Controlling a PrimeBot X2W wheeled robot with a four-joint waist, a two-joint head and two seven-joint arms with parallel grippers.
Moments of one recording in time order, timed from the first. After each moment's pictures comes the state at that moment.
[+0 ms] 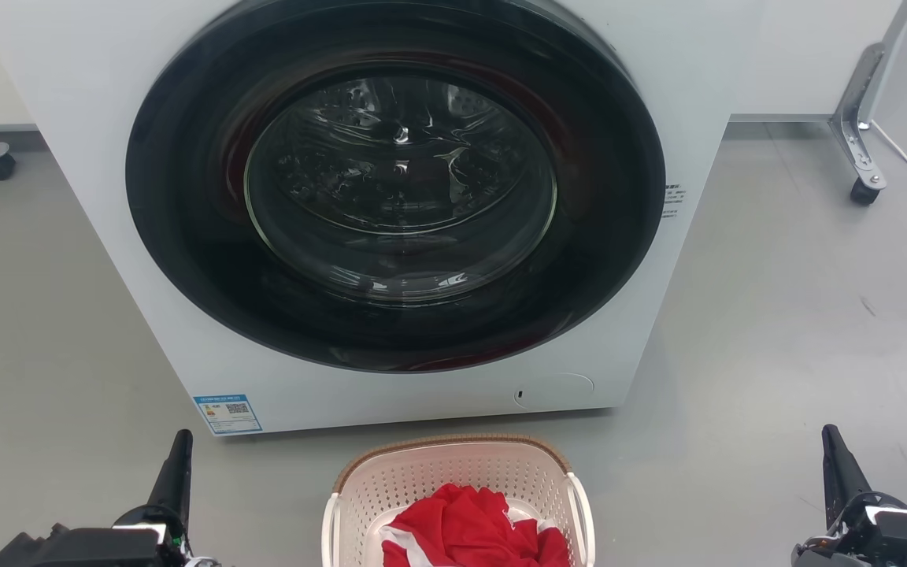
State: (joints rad) left arm -0.08 0.04 0.09 0.29 -1.60 -0.12 0.11; right arm -0.09 -0.04 -0.13 0.30 1.60 0.12 0.11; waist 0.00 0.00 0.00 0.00
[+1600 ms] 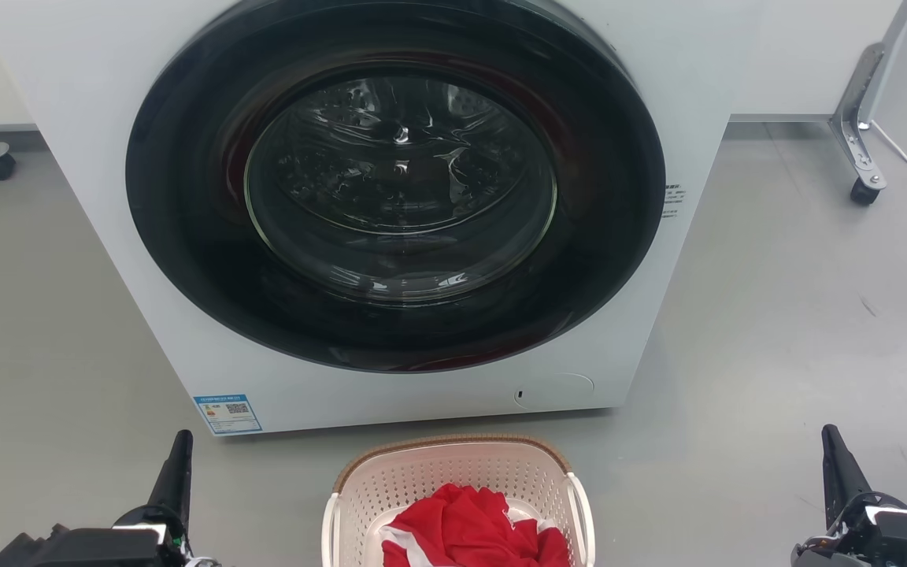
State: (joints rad) left arm -0.08 0.04 0.09 0.29 -1.60 -0.12 0.11; right arm -0.09 -0.04 -0.13 0.30 1.60 0.12 0.11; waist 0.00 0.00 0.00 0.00
